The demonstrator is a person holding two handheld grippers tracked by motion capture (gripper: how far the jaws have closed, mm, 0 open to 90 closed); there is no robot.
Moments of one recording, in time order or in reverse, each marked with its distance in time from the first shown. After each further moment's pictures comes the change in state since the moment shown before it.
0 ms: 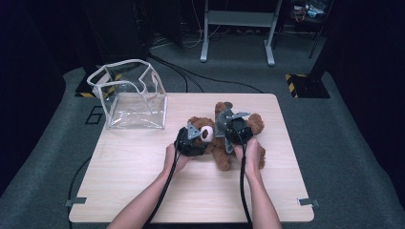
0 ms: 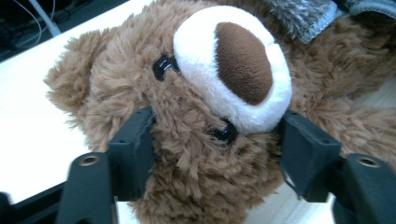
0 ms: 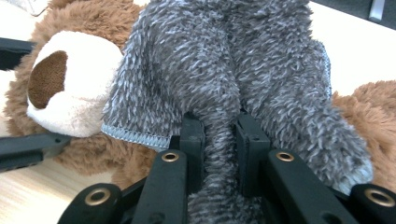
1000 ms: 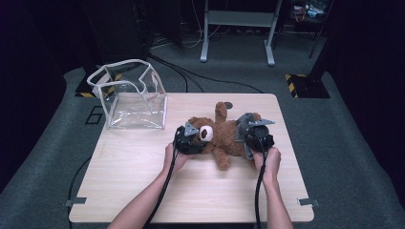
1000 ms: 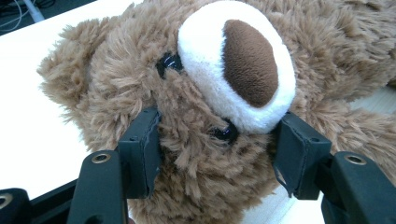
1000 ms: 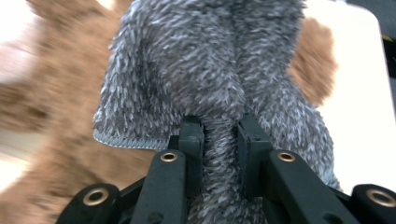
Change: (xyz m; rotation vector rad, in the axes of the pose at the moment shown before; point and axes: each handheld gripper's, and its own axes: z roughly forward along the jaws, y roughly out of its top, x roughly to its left) left arm 0.010 -0.002 0.001 0.008 -0.052 -0.056; right arm -0.052 -0.043 -0.025 -0.009 -0.082 0.088
